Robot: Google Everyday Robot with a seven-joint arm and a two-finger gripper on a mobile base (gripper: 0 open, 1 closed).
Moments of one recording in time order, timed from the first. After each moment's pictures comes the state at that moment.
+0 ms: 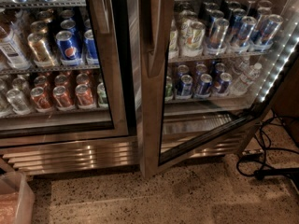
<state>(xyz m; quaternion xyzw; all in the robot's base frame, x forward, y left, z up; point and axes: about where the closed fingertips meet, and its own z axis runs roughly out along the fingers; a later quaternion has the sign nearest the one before) 0.380 0.015 1.210 -0.45 0.67 0.27 0.52</state>
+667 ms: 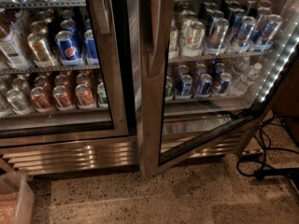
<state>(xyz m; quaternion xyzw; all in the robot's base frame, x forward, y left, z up) 0.380 0.015 1.210 -0.45 0.67 0.27 0.52</state>
